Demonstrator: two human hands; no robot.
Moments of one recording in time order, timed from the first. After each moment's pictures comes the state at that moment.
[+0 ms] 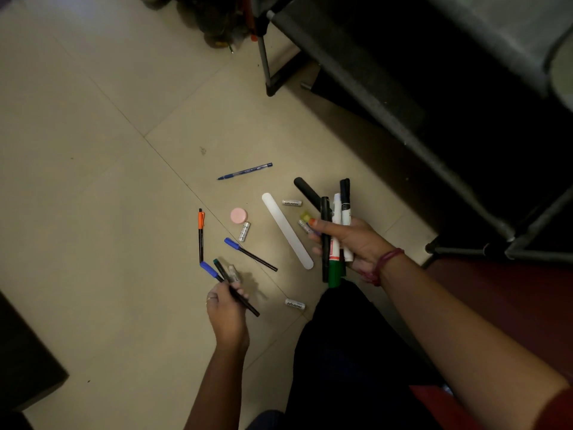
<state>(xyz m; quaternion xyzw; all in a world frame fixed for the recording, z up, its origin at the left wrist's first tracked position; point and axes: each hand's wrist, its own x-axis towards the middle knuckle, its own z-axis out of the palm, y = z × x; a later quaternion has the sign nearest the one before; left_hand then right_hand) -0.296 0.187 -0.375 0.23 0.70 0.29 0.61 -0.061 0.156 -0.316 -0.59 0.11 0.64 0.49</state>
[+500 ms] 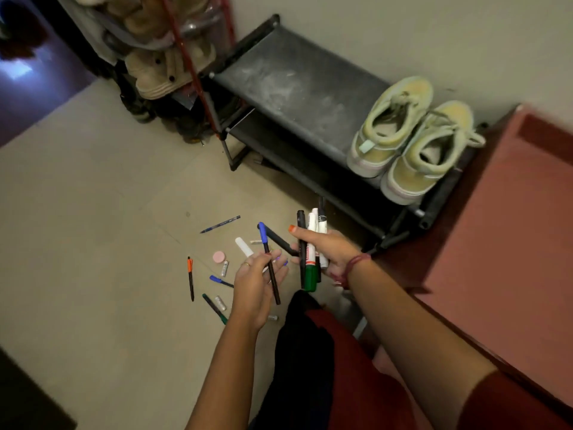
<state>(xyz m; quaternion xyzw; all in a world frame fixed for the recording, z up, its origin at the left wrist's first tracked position) -0.199 0.163 -0.149 0.24 0.51 0.18 0.81 -0.063 0.105 -0.138 -0.61 0.11 0.55 0.56</state>
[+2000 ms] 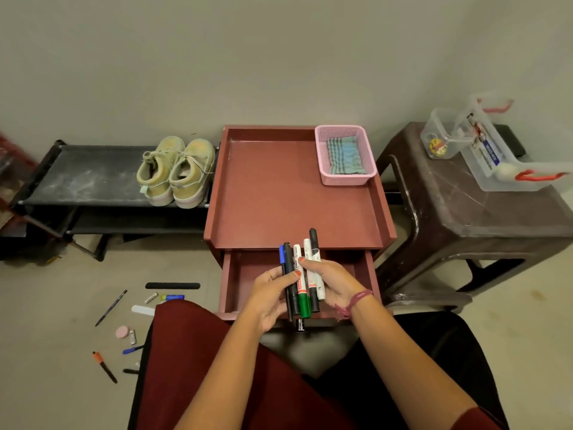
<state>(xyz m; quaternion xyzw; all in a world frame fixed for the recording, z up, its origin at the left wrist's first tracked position) -0.203 -0.137 -0.010 0.48 0.26 -0.24 0.80 -0.162 -0.277 -0.009 -0.50 0.23 0.34 0.76</state>
